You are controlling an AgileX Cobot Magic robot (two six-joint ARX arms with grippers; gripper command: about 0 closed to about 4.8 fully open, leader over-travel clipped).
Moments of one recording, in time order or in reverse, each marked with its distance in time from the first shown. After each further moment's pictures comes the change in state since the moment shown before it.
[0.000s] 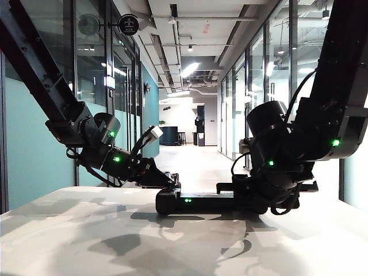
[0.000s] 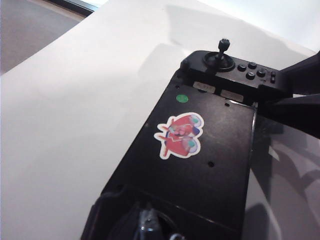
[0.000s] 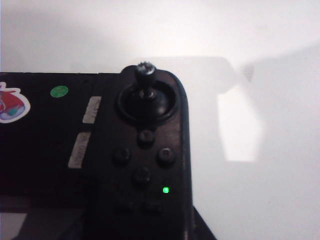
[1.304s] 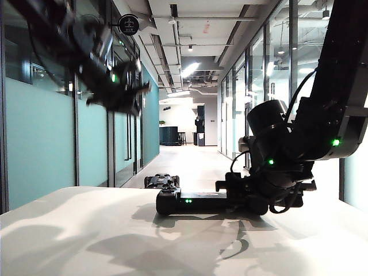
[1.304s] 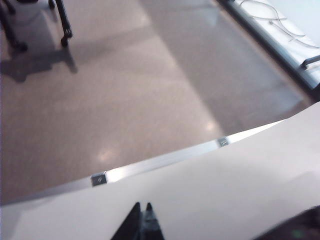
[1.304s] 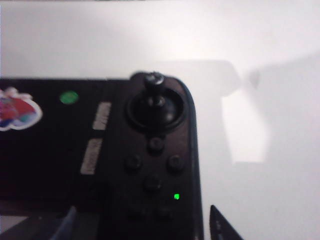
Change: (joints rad) left arm -0.017 -0.389 -0.002 -0.150 -0.729 -0.426; right arm 0.000 0.000 0.001 0.016 -0.017 -0.003
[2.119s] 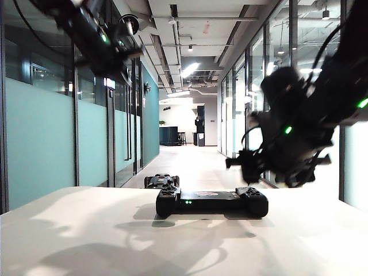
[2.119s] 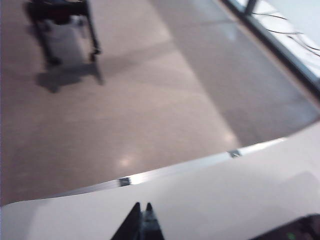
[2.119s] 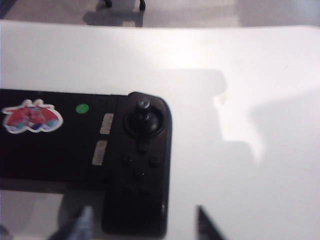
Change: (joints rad) left arm -0.003 -0.172 0.004 -0.148 -0.114 0.003; right arm 0.000 -0.228 -0.132 -0.080 0.001 -0.048
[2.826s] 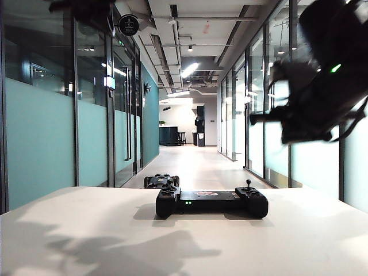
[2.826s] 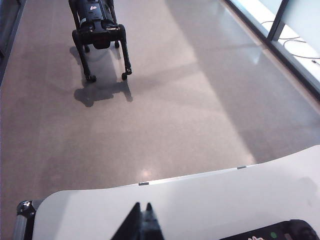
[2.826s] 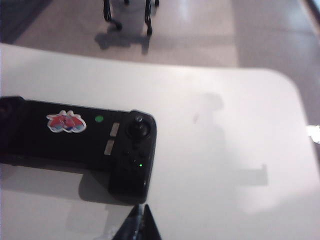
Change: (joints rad) left arm -0.053 -0.250 -0.014 -0.172 -0.161 -0.030; right arm 0.000 -0.426 -0.208 -0.134 -0.023 -0.085
